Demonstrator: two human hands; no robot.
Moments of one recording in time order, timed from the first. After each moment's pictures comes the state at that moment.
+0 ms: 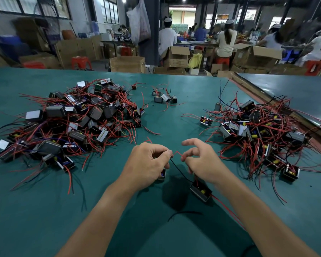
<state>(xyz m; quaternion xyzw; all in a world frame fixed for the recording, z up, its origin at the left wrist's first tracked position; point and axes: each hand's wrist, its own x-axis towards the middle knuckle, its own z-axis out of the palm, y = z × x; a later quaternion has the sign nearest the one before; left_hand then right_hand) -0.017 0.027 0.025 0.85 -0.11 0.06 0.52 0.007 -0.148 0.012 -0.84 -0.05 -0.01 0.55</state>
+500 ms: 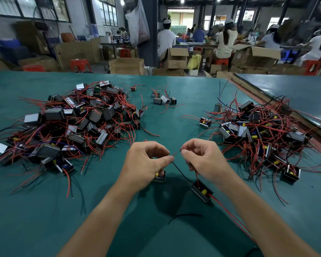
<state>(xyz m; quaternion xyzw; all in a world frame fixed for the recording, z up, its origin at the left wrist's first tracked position) -0.013 0.027 0.023 0.78 -0.08 0.07 0.62 0.002 -0.149 0.023 -0.78 -0.10 -0.05 0.62</state>
